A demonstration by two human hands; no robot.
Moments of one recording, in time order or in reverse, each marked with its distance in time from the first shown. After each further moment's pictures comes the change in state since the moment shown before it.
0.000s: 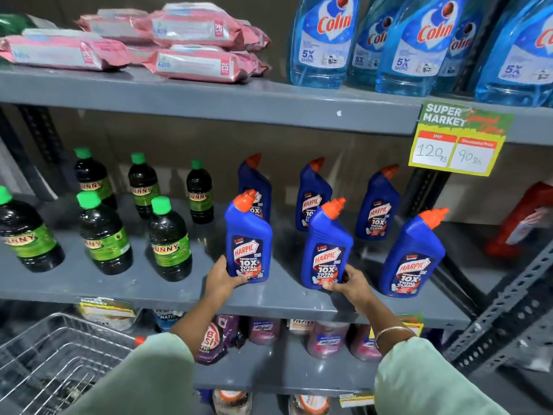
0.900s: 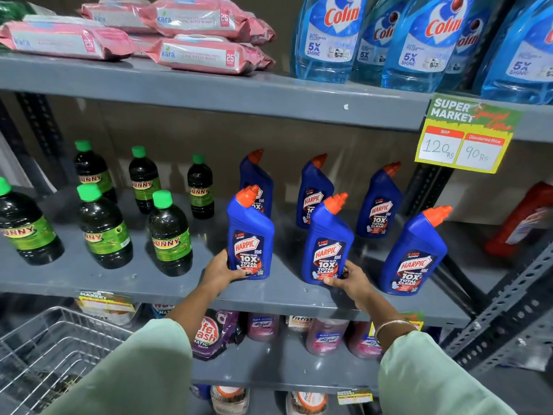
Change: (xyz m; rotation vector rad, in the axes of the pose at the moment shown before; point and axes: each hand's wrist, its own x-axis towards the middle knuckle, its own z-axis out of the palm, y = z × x) left_hand 0.007 0.001 -0.012 0.050 -0.112 -0.020; right_hand -0.001 -0.006 0.000 -0.085 0.004 0.056
